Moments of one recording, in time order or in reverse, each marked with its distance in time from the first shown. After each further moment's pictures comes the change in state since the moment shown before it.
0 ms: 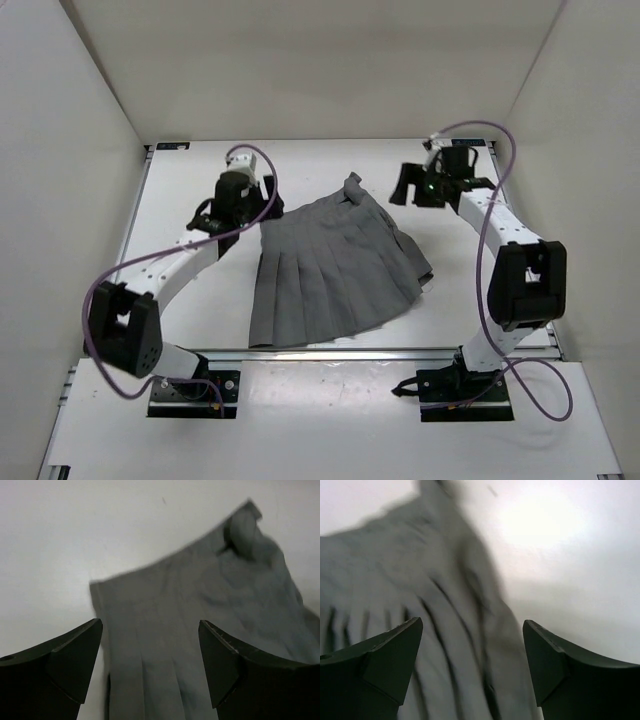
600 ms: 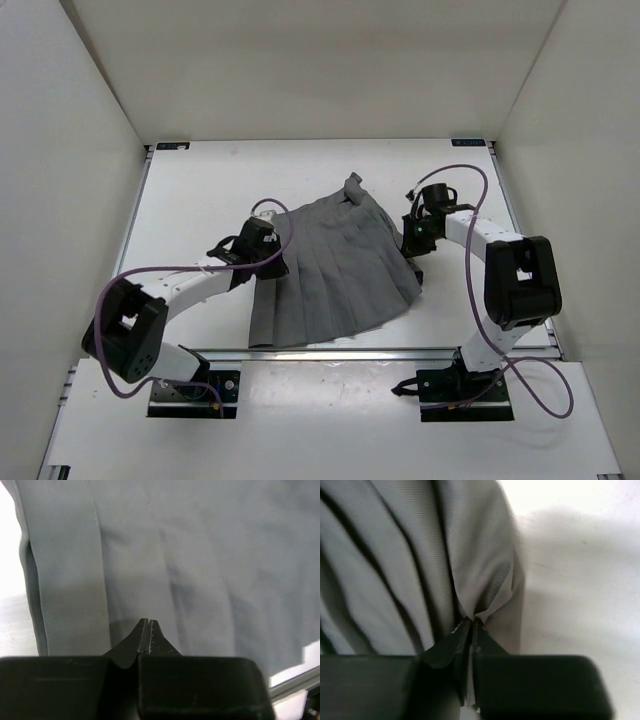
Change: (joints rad) left arm -0.190 -0.080 -0.320 -0.111 0.124 -0.223; right arm 0.023 -0.018 -0.317 -0.109 0.054 -0.079
